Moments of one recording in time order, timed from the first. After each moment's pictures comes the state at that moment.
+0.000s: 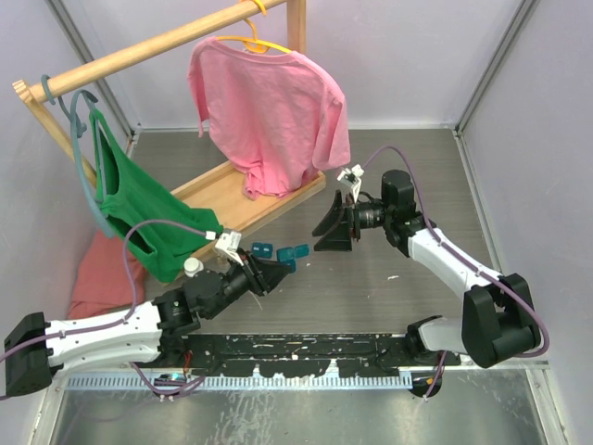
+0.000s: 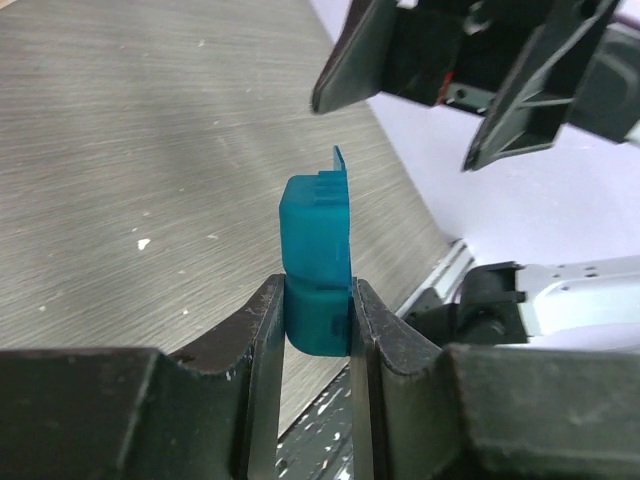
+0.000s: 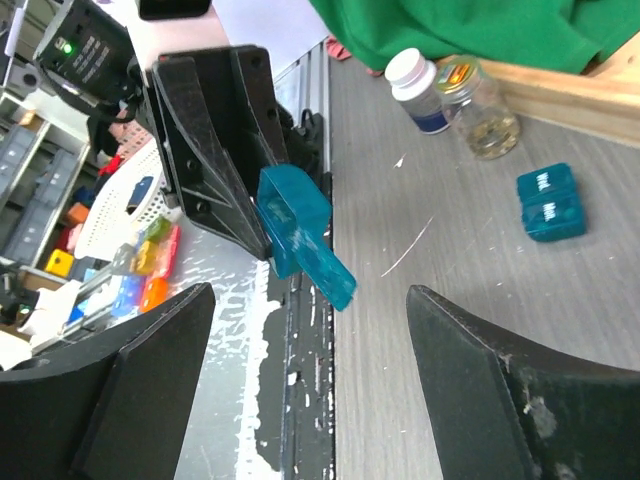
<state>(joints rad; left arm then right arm) -1.16 0.77 0.34 0.34 -0.35 -0.78 0.33 1.29 0.78 0.21 -1.30 0.34</state>
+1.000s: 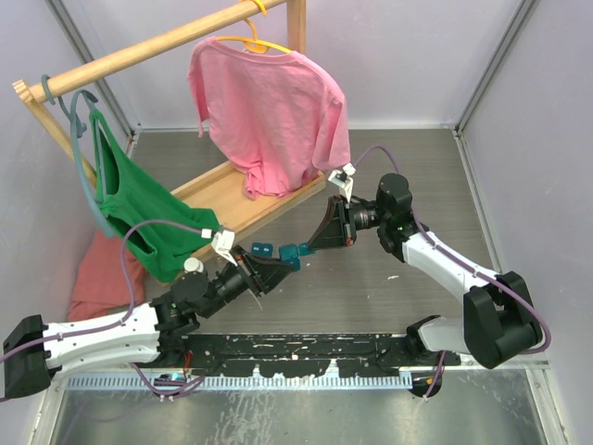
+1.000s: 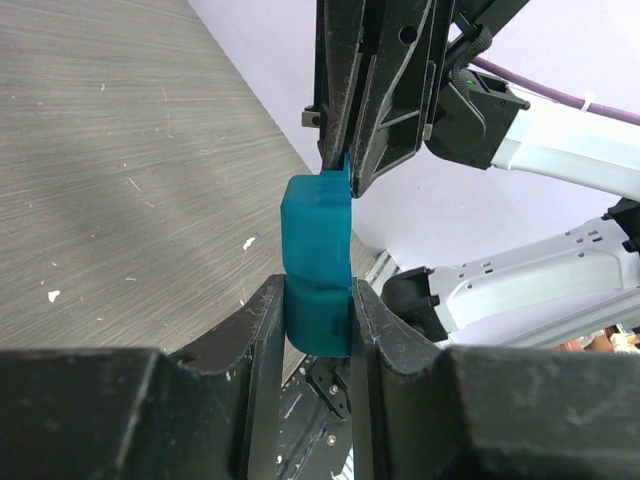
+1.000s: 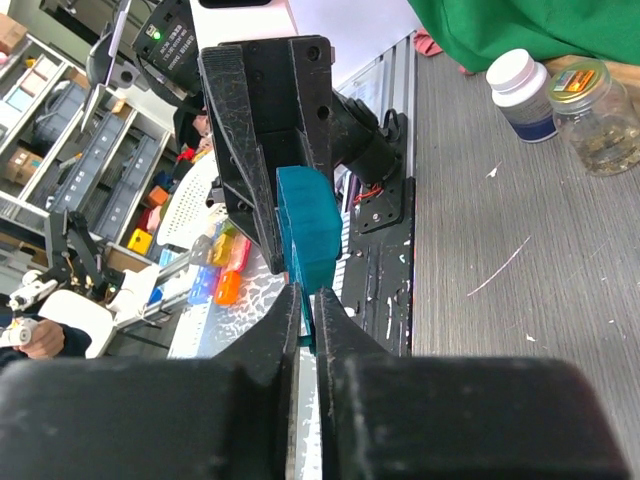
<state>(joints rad) -1.16 0.73 0.31 0.54 -0.24 -0.77 0.42 1.29 0.74 0.53 -1.37 0.71</state>
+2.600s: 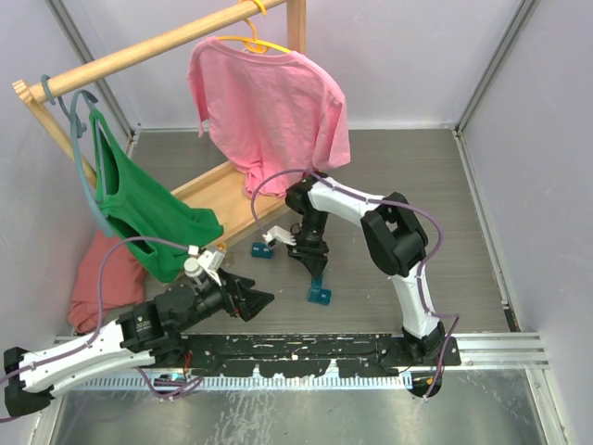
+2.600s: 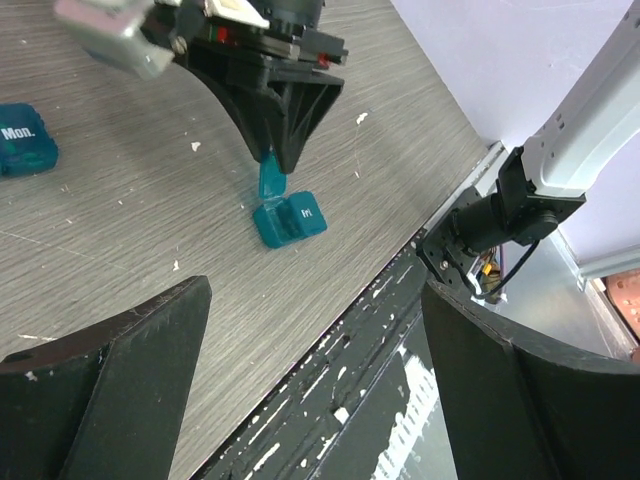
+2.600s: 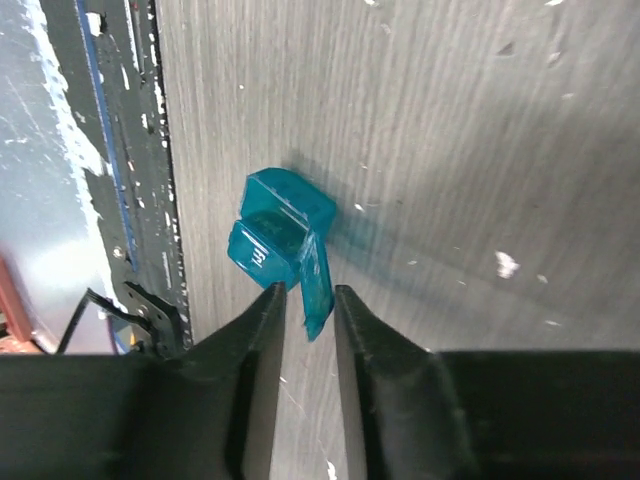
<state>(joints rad) -1.16 0.32 0.27 -0.13 -0.22 -0.69 0.70 2.14 1.63 -1.41 -0.59 -1.01</state>
